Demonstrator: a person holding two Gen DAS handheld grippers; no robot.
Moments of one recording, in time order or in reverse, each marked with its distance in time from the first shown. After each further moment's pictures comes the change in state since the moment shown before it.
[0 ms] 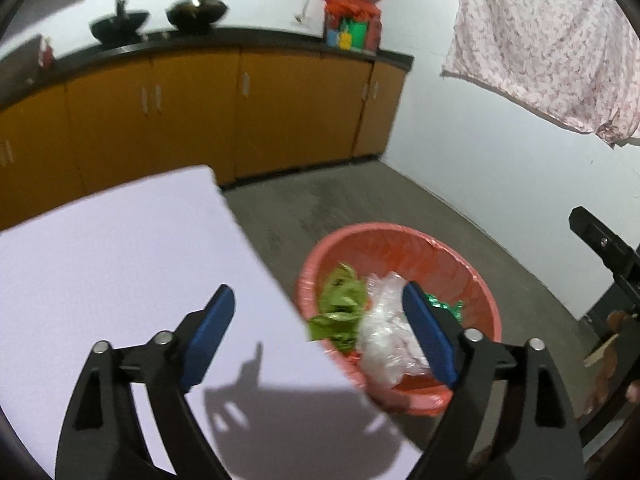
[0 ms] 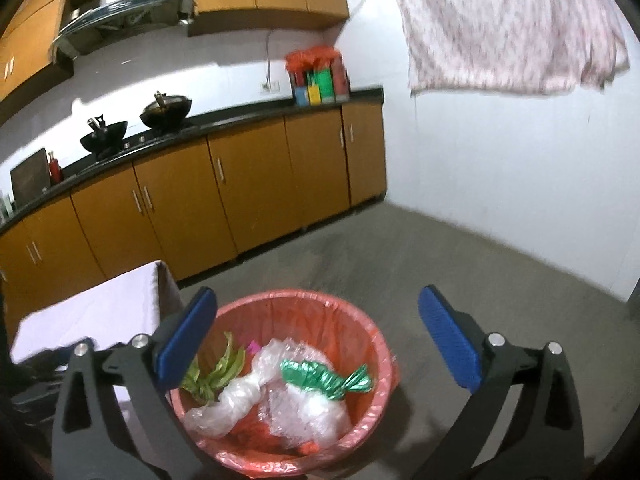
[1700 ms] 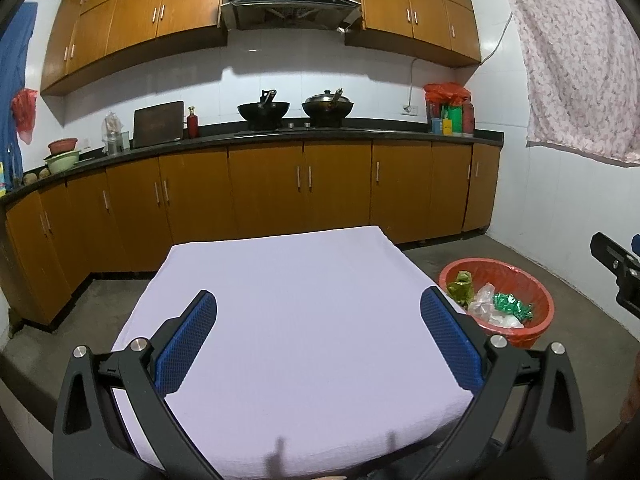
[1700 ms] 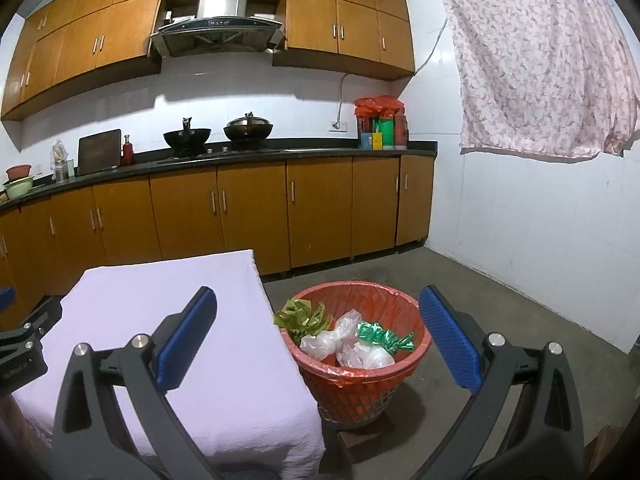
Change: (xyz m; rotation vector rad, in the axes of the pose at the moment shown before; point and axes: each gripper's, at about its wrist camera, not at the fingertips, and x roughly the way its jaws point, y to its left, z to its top) left arm -0.203 0.035 -0.103 -0.046 -0.315 0.429; right arm -0.195 0.069 -0.060 -0.122 -0.122 0.174
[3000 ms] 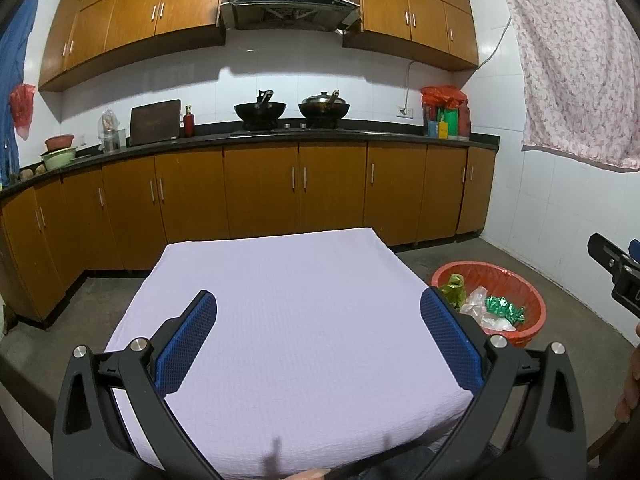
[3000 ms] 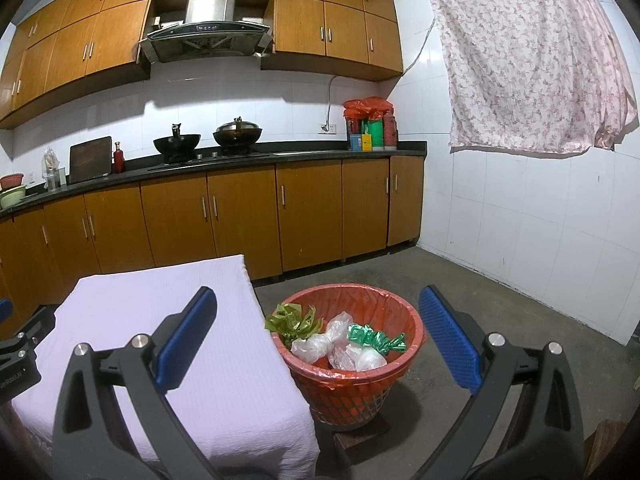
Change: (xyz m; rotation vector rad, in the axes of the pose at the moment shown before) left arm -0.003 0.008 0.003 -0.016 0.006 -0.024; right arm 0.002 -0.008 0.000 0.021 -0.007 -0.028
